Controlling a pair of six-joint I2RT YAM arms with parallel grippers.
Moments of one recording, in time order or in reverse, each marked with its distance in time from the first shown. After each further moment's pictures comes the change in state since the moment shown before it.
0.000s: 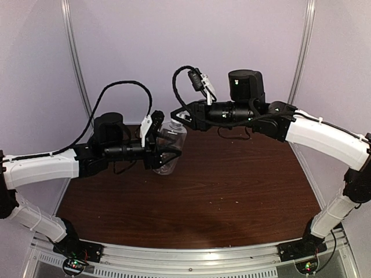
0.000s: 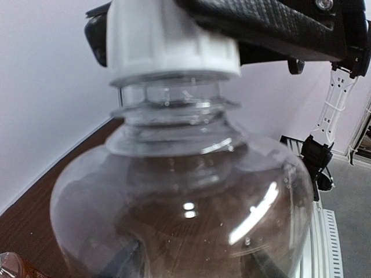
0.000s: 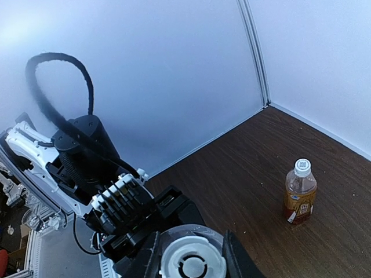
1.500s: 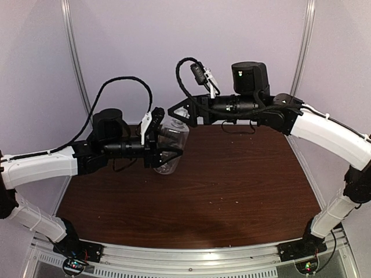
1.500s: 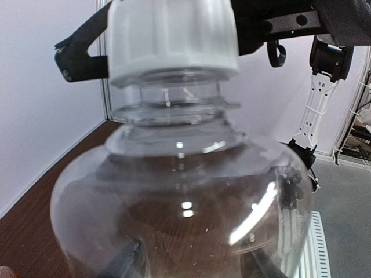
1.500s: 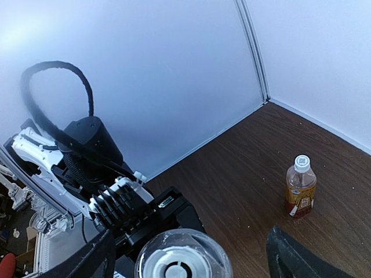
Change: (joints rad) left arm -0.005 -0.003 0.041 -0.026 0.077 0.013; right arm -0.008 -0.005 0.093 -0.119 -0.012 0.007
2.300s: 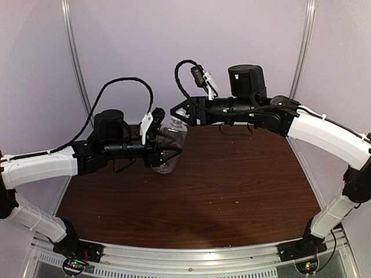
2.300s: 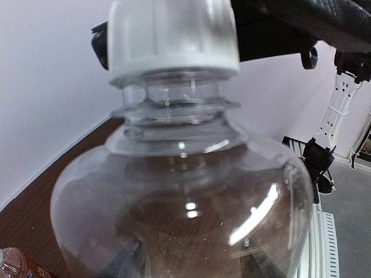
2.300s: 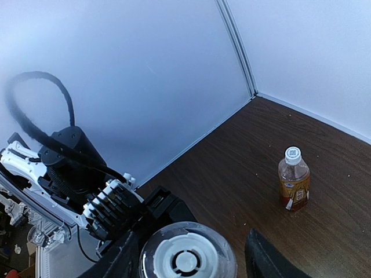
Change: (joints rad) left arm 0.000 0.000 0.000 -0.042 -0.104 -0.012; right arm 0.011 0.012 -0.018 0.014 0.076 0.069
